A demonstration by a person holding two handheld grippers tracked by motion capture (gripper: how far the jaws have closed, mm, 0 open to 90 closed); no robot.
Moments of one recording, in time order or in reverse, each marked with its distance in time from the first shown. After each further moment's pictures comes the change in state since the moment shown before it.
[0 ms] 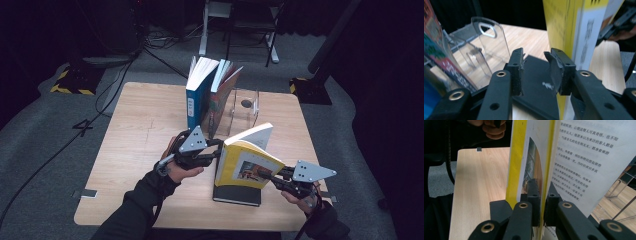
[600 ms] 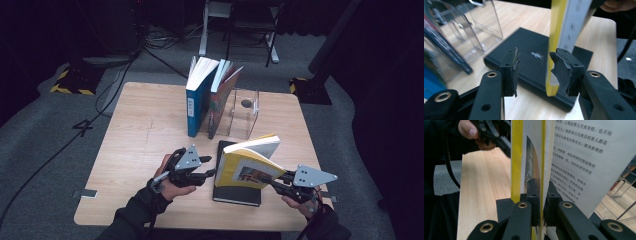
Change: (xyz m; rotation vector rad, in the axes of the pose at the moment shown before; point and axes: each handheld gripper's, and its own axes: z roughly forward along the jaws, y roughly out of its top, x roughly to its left) left arm -0.019 -0.045 0.000 0.101 -0.046 -0.055; right arm 0.009 -0.002 -0.004 -0.001 0.013 -0.003
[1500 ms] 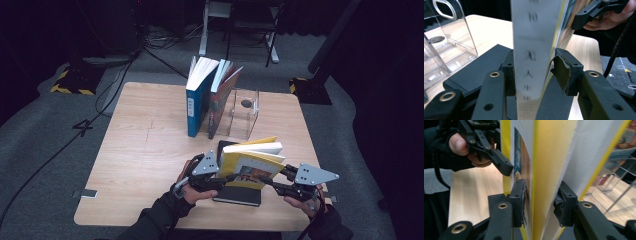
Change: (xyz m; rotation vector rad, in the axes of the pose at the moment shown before) left arm -0.019 0.010 0.047 -0.158 -0.079 -0.026; right arm -0.007 -0.004 -0.006 0.023 -0.059 0.008
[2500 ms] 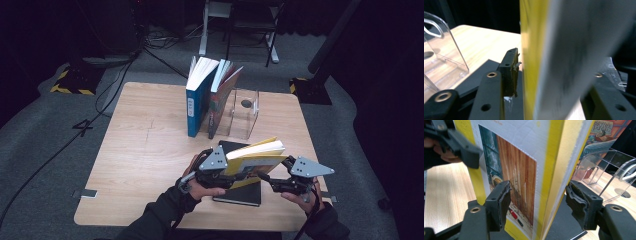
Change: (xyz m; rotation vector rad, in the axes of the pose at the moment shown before) left arm -0.005 0.038 0.003 -0.016 -0.066 0.038; right arm -0.009 -0.001 0.014 0.023 -0.091 0.050
